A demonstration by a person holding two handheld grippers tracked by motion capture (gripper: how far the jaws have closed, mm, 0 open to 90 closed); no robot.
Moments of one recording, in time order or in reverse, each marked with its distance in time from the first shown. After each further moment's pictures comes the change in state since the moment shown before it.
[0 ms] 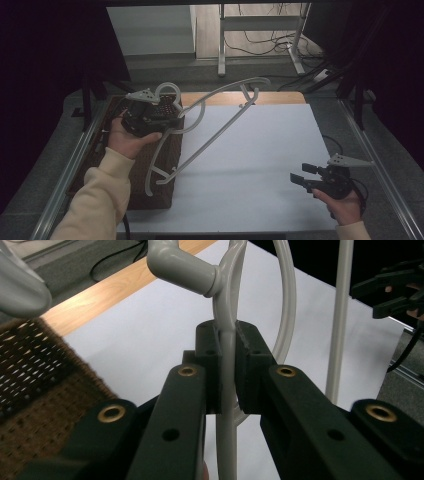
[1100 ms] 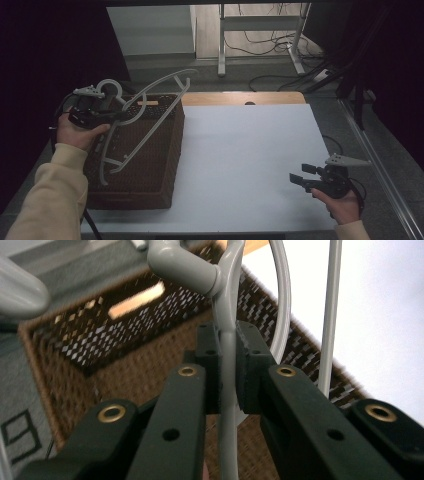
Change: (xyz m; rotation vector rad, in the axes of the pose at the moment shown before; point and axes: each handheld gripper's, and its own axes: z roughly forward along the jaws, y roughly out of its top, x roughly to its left) left arm 0.105 -0.063 -0.055 0.076 0.273 -0.124; right arm -0.001 -0.001 0.004 0.025 -0.017 0.003
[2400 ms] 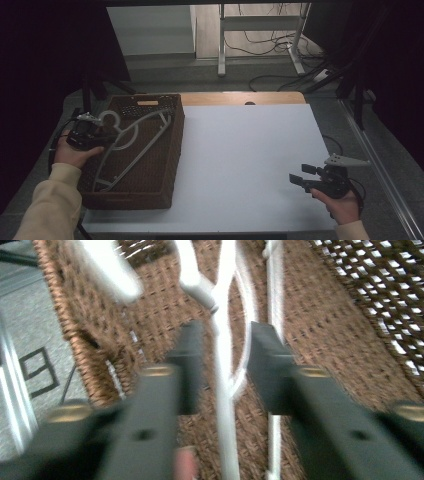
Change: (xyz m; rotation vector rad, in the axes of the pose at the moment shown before) left arm 0.035 -0.073 0.039 0.158 0.061 -0.061; right arm -0.001 -0.001 0.001 0.007 -0.004 -0.004
